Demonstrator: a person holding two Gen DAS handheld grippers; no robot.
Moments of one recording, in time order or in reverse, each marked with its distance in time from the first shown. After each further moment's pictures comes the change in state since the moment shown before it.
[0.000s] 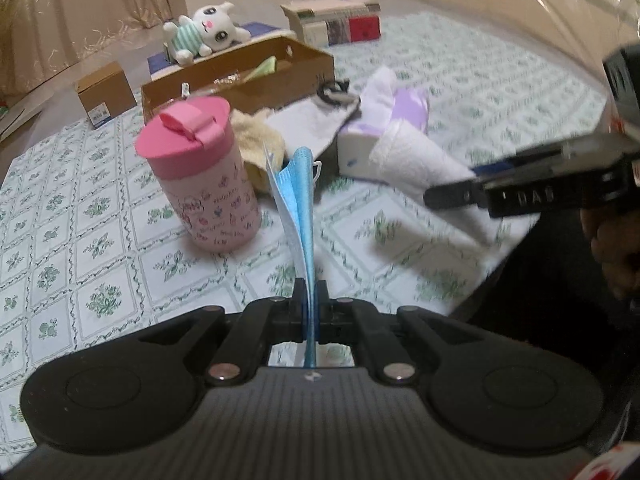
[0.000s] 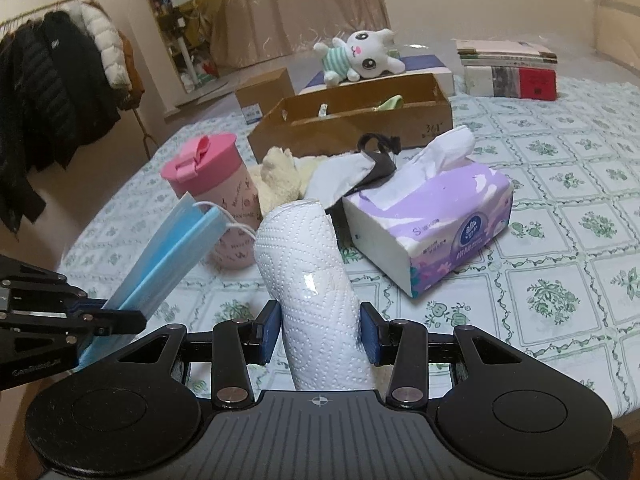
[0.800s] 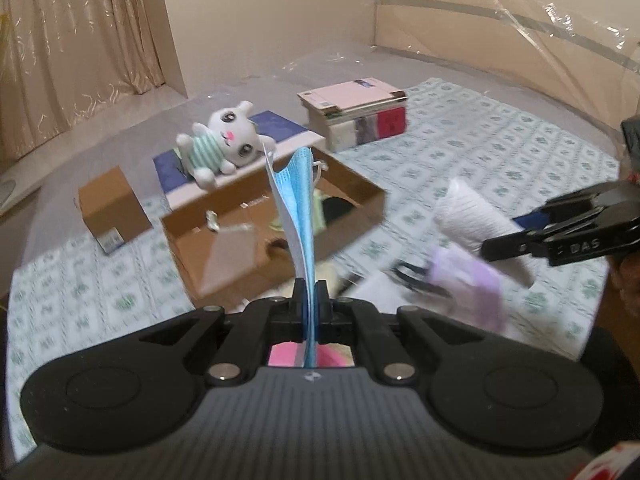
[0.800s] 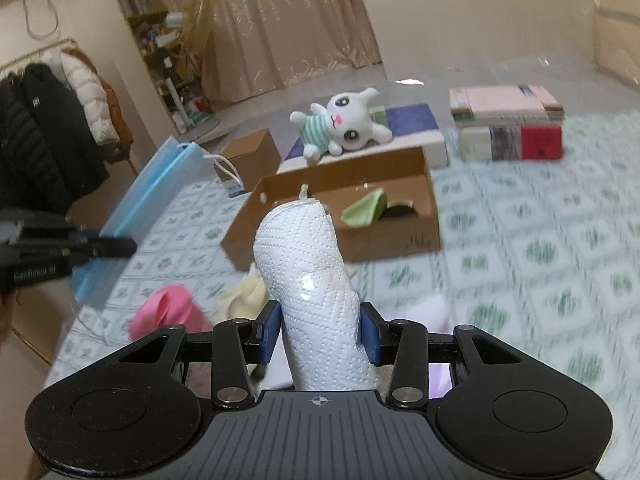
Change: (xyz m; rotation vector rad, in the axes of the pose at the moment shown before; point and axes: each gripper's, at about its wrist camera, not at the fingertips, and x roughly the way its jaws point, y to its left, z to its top) left arm 0.026 0.104 0.190 0.082 -0.127 -0.022; right arm 0.018 -0.046 0.161 0.006 -0.053 0.015
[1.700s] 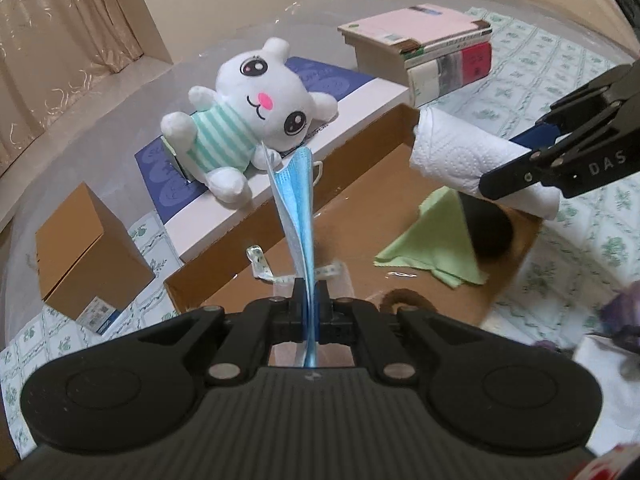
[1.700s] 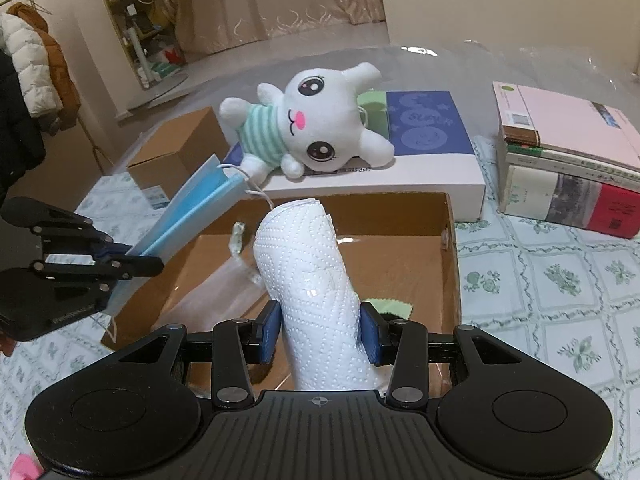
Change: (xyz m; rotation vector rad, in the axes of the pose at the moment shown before) left arm 0.247 0.105 0.069 0.138 0.161 0.020; right arm 0.231 -0.064 0.140 -0.052 0.162 -0.060
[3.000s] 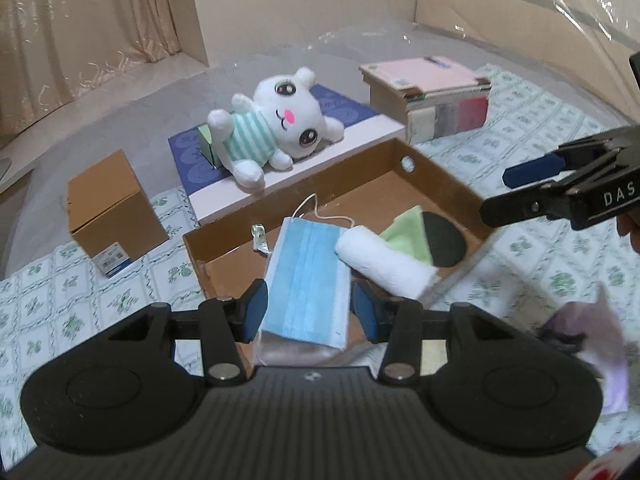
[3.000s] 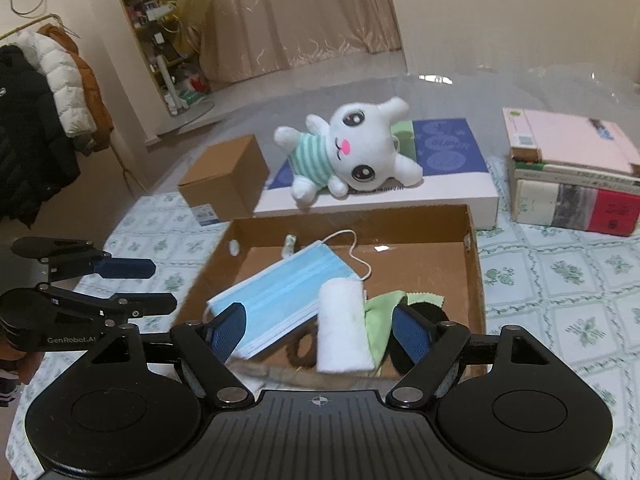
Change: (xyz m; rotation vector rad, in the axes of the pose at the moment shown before) left arm -0.101 -0.012 -0.041 -0.199 -0.094 0.000; right arm -0.073 0.043 -0.027 0.000 -0.093 0.064
